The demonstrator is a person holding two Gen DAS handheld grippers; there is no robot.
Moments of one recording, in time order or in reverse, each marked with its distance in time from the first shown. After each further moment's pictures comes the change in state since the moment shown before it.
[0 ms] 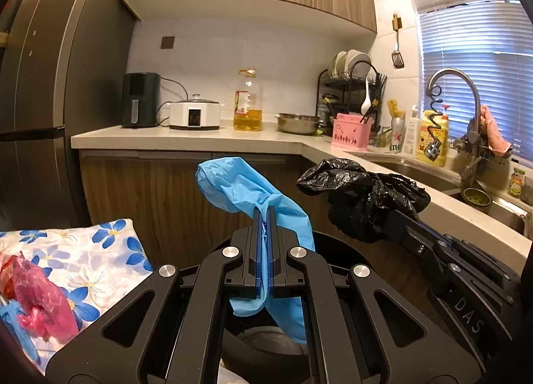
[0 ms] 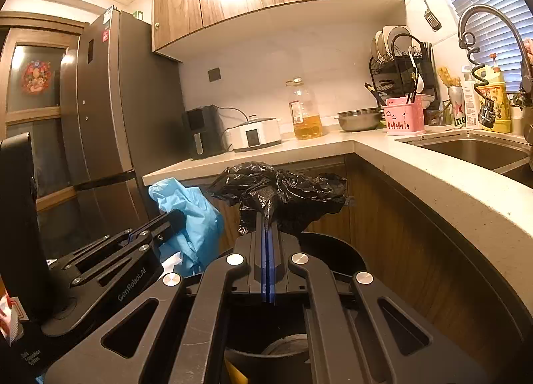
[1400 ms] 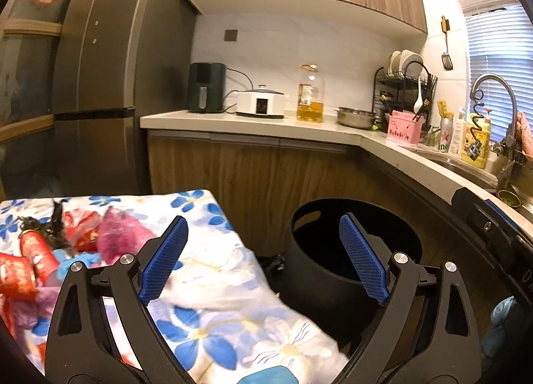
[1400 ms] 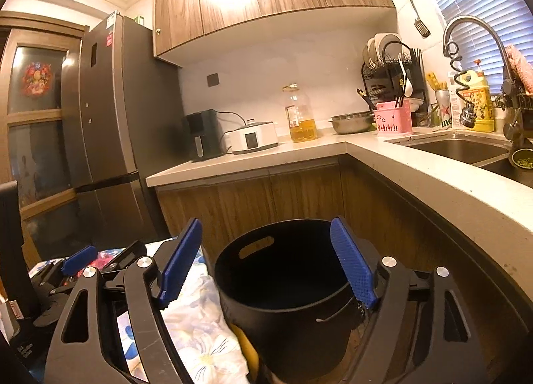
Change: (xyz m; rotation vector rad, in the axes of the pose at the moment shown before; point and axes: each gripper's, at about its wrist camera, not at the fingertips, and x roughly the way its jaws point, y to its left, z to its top) left arm -0.094 0.047 -0.026 -0.067 0.033 0.262; right arm -0.063 0.028 -0.010 0.000 -0.022 -0.031
